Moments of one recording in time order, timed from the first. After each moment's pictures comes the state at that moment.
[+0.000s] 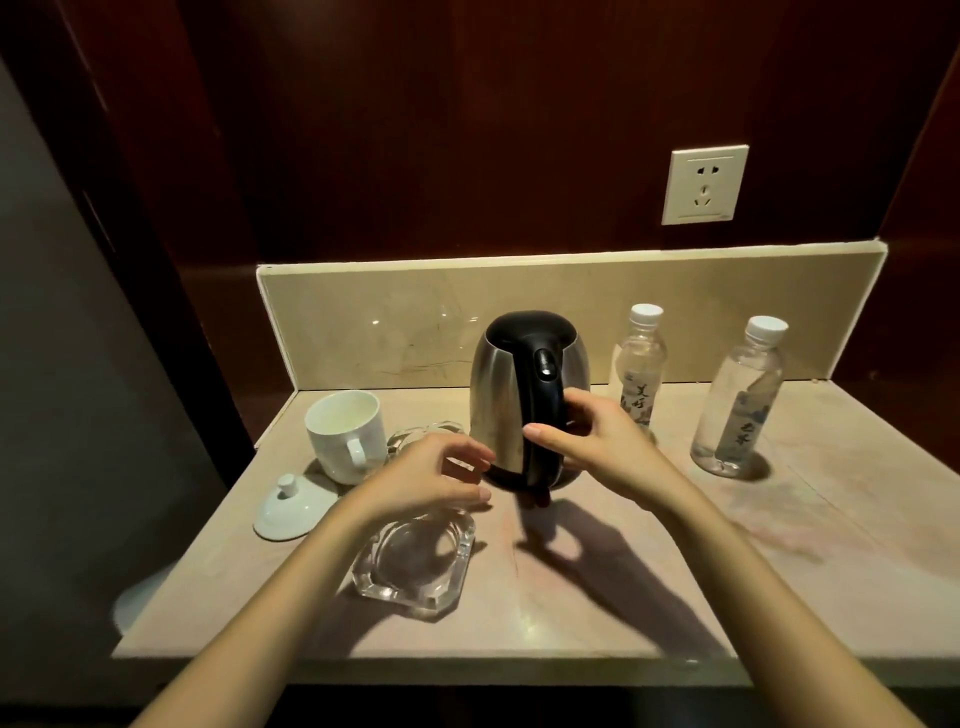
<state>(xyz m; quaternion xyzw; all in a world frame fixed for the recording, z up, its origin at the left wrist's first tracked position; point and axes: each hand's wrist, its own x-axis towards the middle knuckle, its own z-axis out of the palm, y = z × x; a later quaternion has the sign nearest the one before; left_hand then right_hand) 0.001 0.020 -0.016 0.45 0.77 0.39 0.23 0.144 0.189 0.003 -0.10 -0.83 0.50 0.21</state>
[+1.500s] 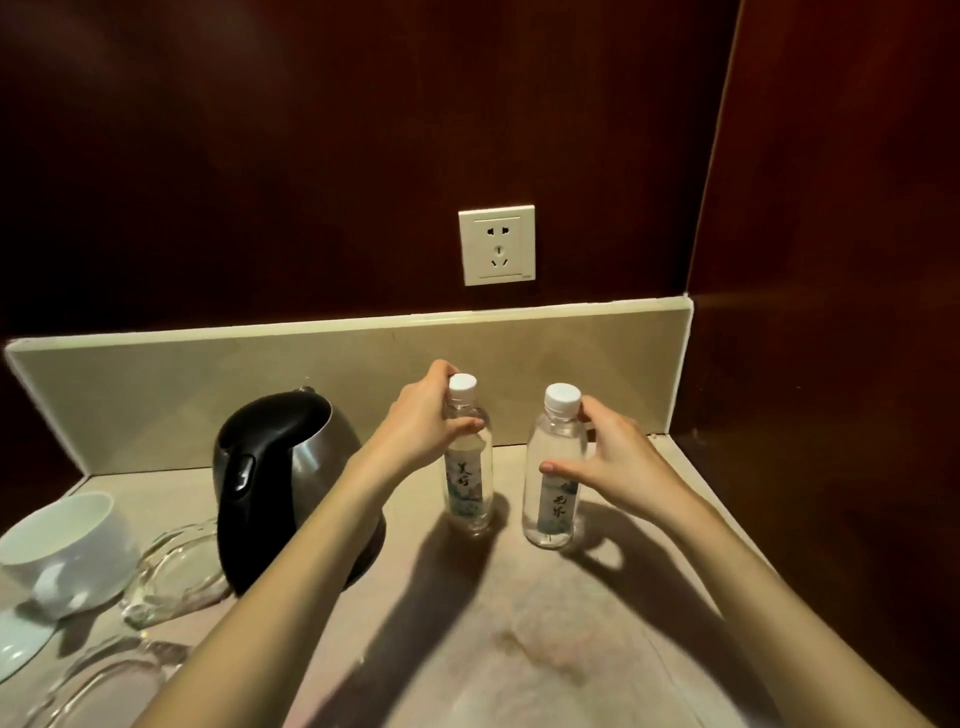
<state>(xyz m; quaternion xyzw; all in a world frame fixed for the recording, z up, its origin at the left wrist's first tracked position) 0.077 0.281 0.055 0.43 0.84 0.33 0.03 0.238 0.423 0.023 -0.21 -0.89 0.32 0.23</state>
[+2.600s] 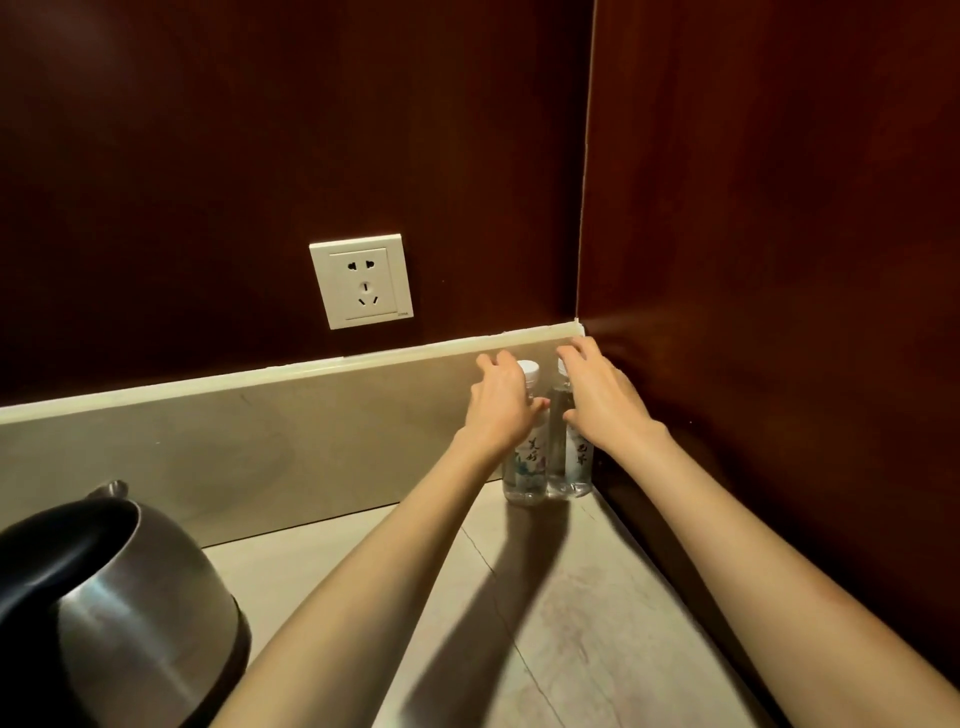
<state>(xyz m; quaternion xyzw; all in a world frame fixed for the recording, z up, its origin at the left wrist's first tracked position) 0.134 0.489 0.056 0.49 0.81 0.32 0.03 0.236 0.558 0.058 -0.36 -0.90 0.02 0.23</state>
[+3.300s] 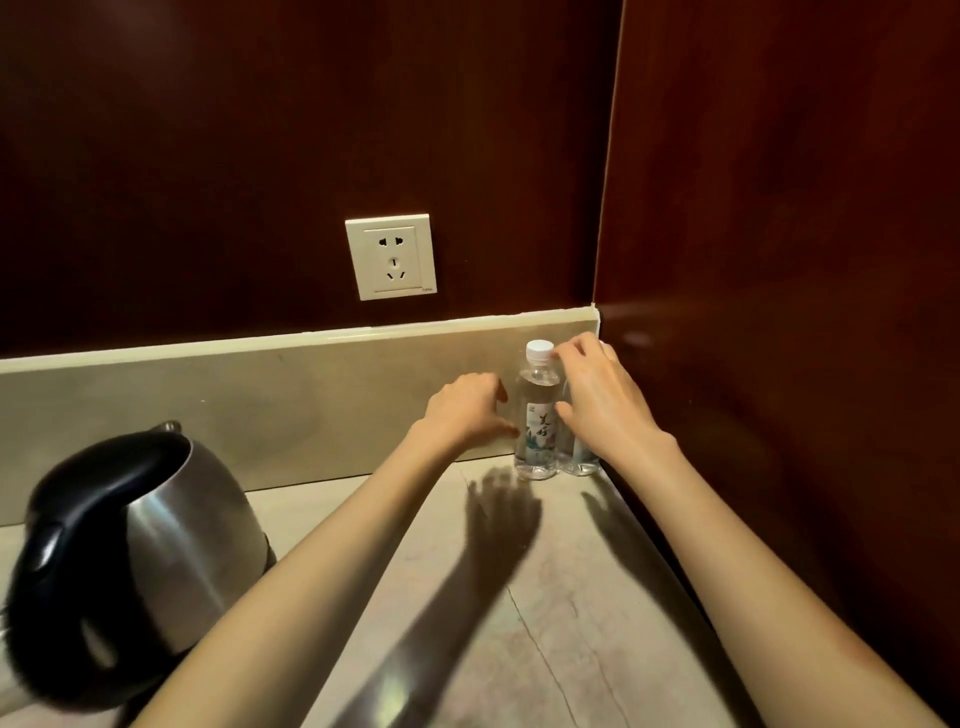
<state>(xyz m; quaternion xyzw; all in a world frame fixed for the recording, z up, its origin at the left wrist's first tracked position) 0.113 0.434 0.047 0.52 0.84 0.17 0.01 0.256 0.512 0.060 -0.30 -0.92 0.00 0.26</state>
